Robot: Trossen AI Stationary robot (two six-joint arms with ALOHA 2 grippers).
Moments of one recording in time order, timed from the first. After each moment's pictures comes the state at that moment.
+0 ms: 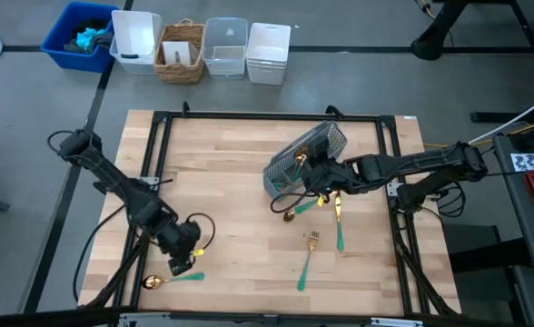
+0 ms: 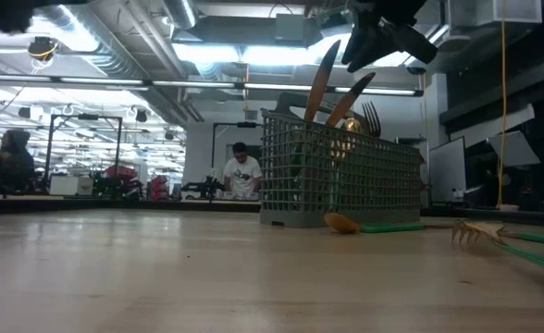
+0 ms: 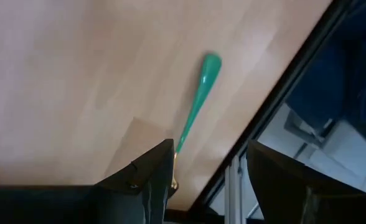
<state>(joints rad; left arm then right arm) -0.70 1.28 0.88 -0.79 0.22 -1.28 0.14 1.43 1.27 -0.76 0.78 -0.69</state>
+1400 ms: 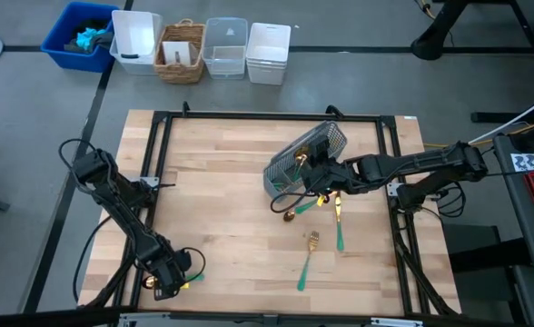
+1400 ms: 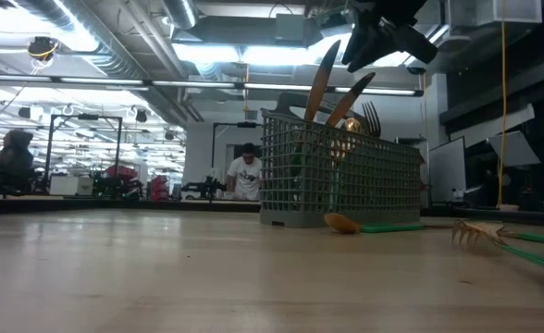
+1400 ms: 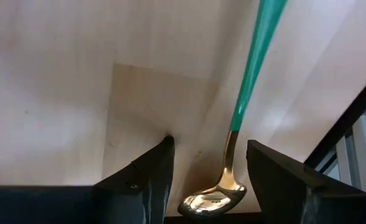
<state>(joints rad) -0.97 1.60 0.79 -0.57 0.31 -1.25 0.14 1.42 1.27 -0.76 0.78 -0.68</state>
